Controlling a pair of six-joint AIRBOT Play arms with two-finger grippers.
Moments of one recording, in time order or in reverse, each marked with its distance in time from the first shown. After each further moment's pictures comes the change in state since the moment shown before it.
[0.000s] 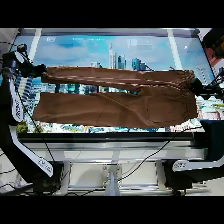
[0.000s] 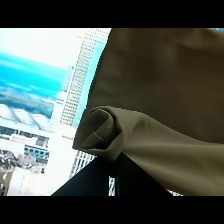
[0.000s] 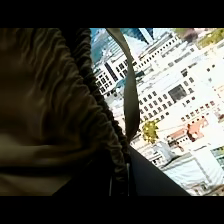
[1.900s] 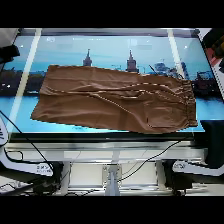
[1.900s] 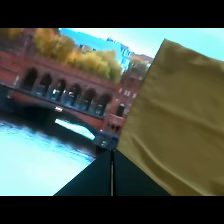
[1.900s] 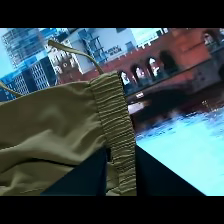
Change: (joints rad) left arm 0.024 0.410 0.017 0.081 -0.190 0.017; right arm -0.001 0.145 0.472 -0.269 0.410 -0.003
